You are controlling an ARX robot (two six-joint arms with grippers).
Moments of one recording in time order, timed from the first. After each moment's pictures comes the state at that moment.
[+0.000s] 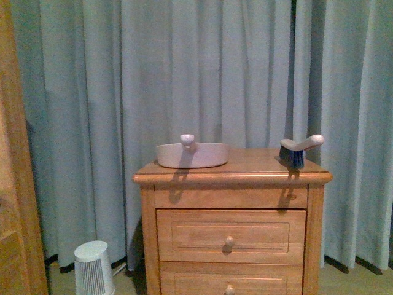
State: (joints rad) left arm 0.00 0.00 0.01 -0.01 0.00 0.00; right arm 0.00 0.00 0.02 0.00 0.00 0.00
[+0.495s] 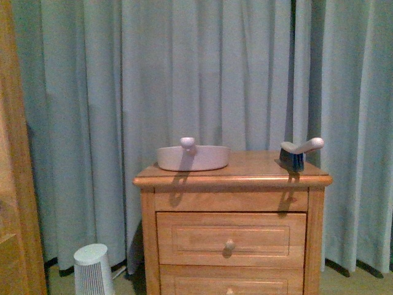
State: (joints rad) left arm 0.00 0.00 0.01 -0.01 0.00 0.00; right arm 0.00 0.00 0.02 0.00 0.00 0.00
